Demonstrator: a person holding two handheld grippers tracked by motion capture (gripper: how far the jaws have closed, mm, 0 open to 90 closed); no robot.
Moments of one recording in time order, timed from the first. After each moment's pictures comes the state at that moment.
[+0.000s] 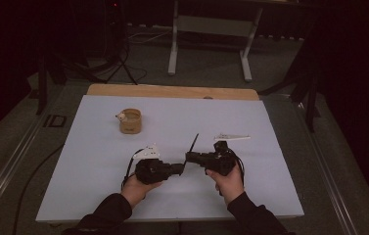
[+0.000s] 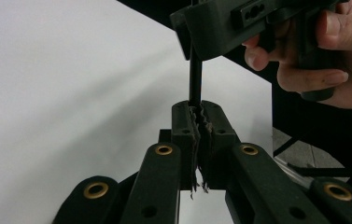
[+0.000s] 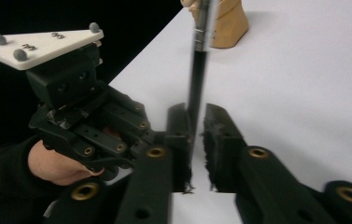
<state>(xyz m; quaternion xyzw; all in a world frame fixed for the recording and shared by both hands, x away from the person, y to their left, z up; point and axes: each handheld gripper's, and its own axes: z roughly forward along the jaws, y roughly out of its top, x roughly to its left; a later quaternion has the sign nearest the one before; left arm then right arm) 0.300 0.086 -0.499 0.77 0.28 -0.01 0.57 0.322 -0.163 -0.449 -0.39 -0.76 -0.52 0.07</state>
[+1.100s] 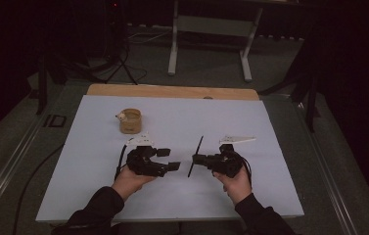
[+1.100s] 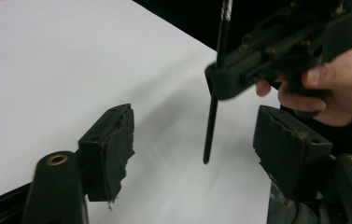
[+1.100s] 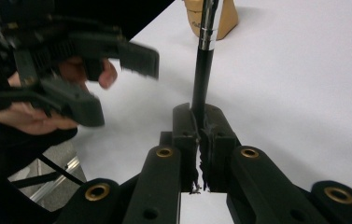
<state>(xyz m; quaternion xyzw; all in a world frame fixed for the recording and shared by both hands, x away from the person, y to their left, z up) 0.307 0.105 -0.454 0.78 0.32 0.00 0.54 0.319 -0.180 -0.451 -0.37 -0.78 -0.50 0.04</state>
